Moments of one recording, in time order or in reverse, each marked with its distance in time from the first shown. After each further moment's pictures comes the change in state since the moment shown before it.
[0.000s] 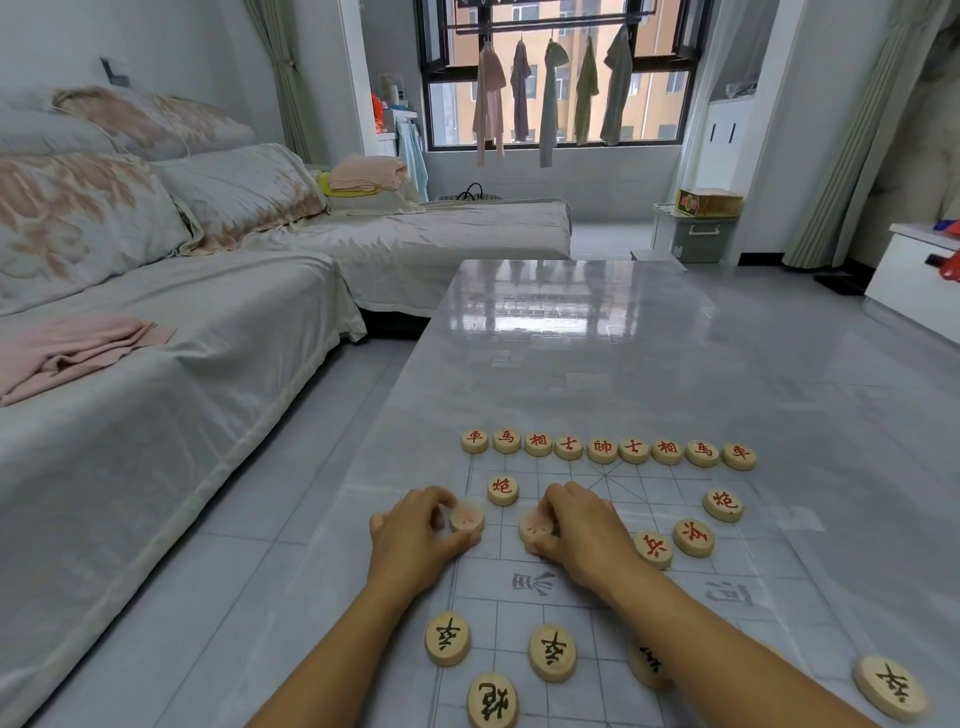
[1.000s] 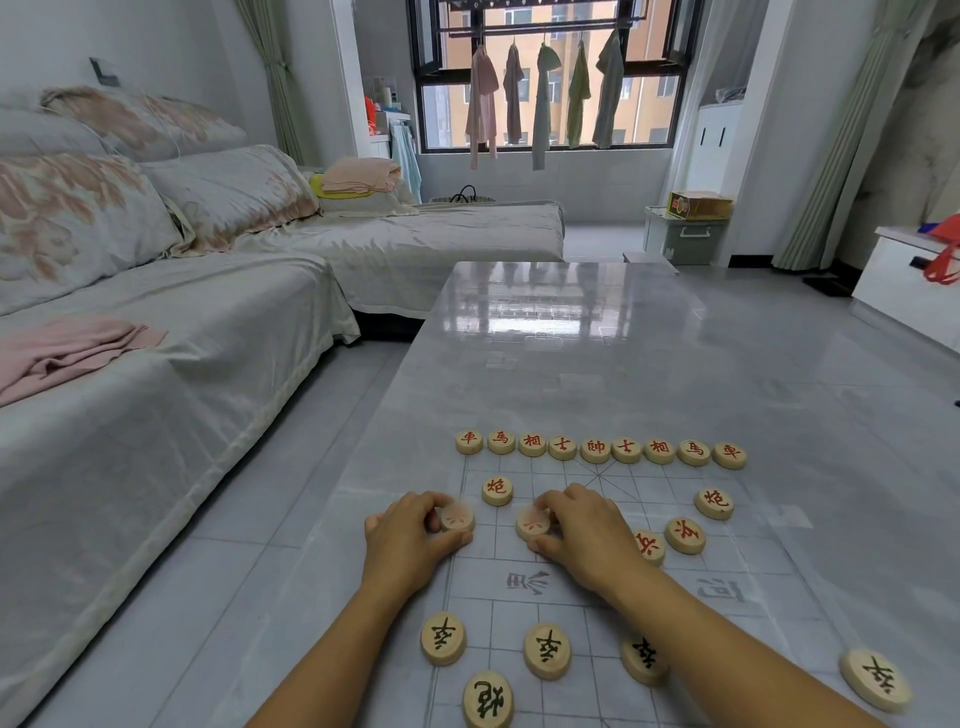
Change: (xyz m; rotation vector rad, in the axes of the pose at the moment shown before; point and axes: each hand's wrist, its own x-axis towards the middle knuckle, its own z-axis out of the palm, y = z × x) left_hand 0.002 -0.004 0.002 -0.017 0.003 -0.008; right_hand -0.005 0.011 0.000 -0.010 0.001 -0.017
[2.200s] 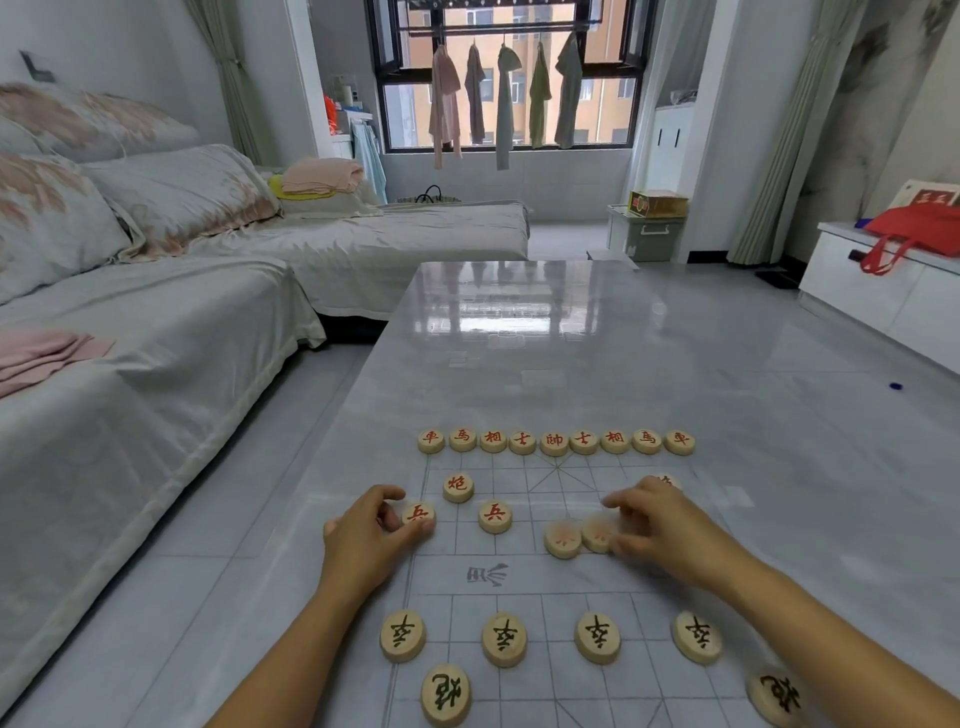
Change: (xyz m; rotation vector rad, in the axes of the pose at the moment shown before) left_hand -0.004 0.004 -0.003 -0.171 0.021 -0.069; right_hand -0.047 0.094 -0.052 0.111 -0.025 0.046
